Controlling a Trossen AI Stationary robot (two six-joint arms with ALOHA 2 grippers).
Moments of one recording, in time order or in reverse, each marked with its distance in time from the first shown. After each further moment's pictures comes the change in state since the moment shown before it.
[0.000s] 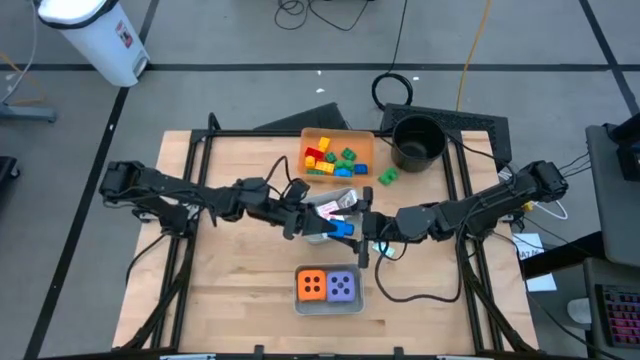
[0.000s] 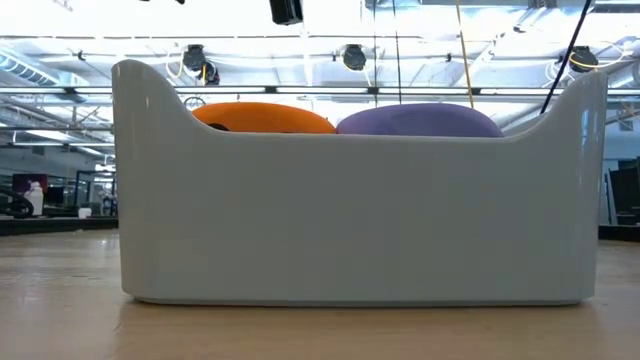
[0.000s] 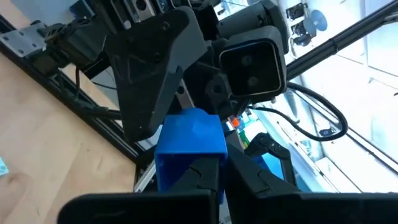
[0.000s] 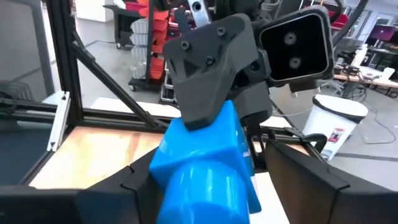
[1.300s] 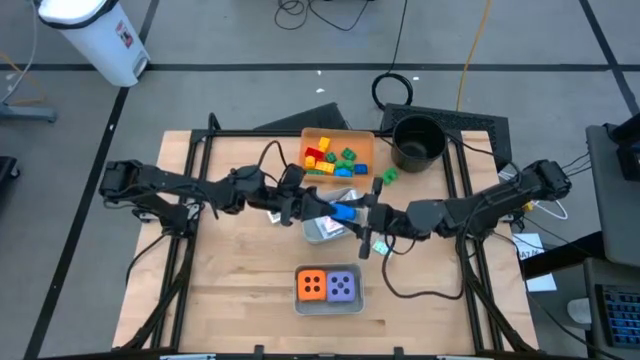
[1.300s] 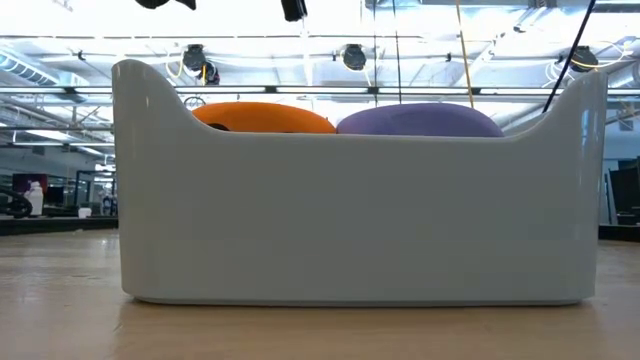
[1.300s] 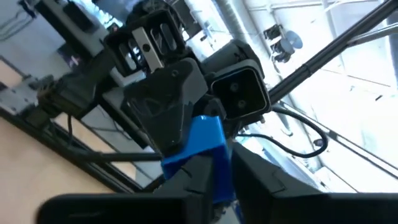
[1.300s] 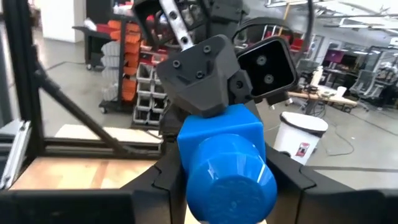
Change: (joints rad) left arm 0.085 -0.002 -0.001 0.100 0.019 0.061; right arm 0.007 -0.043 -0.002 0.090 0.102 -0.079
